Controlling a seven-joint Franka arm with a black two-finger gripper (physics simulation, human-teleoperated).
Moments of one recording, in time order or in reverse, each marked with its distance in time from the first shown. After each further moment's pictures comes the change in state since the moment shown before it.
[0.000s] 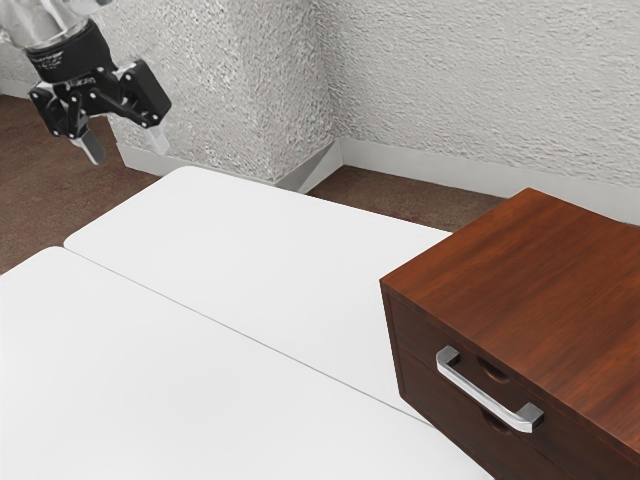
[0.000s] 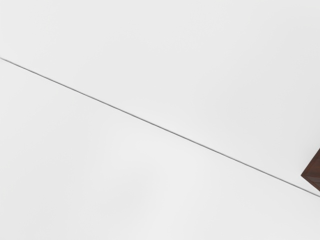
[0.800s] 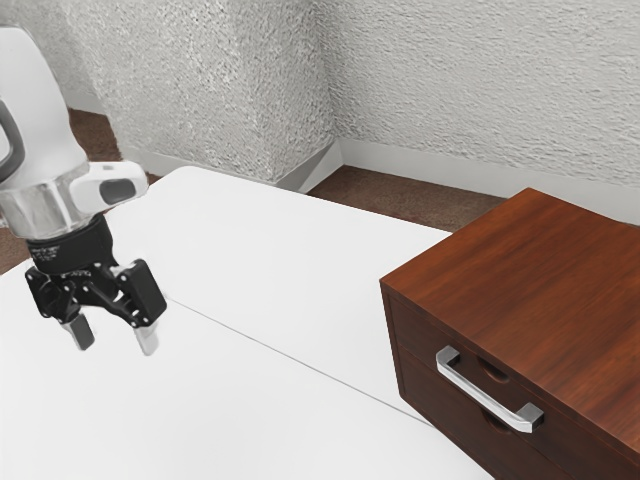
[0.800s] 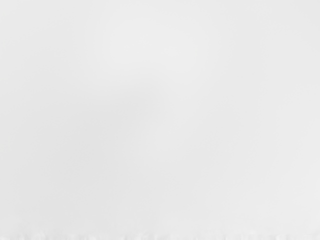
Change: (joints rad) arm -0.059 -0.526 -0.039 -0.871 -0.049 0.104 -0.006
